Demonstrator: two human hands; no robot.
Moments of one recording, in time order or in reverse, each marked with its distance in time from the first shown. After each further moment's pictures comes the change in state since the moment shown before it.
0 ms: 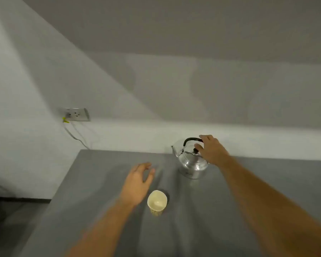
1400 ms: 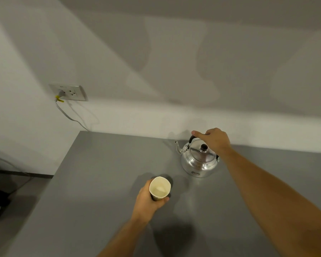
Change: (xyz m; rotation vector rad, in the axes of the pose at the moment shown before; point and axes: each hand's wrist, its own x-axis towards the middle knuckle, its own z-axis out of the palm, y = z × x) left_hand -0.052 -0.072 0.100 -0.334 -0.121 -0.322; right_hand 0.023 0.000 0.035 0.328 -0.019 0.243
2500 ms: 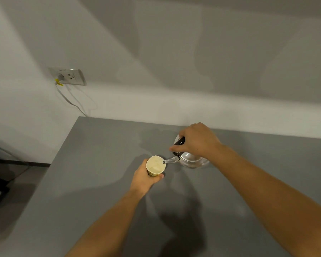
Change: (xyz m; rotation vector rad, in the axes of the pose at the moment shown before) left_hand -0.001 0.002 -0.007 0.052 -0.026 -0.003; right_hand -0.120 -0.050 -0.005 -0.600 -0.103 -0.605
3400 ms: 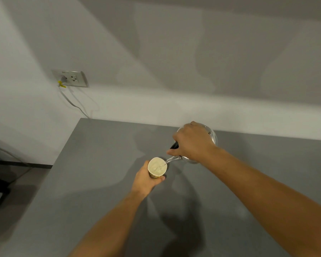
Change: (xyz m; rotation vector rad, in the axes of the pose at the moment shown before) left_hand -0.001 0.000 0.000 0.011 -0.006 0.011; right_hand -0.005 -0.033 -0.019 -0.304 0.079 -0.166
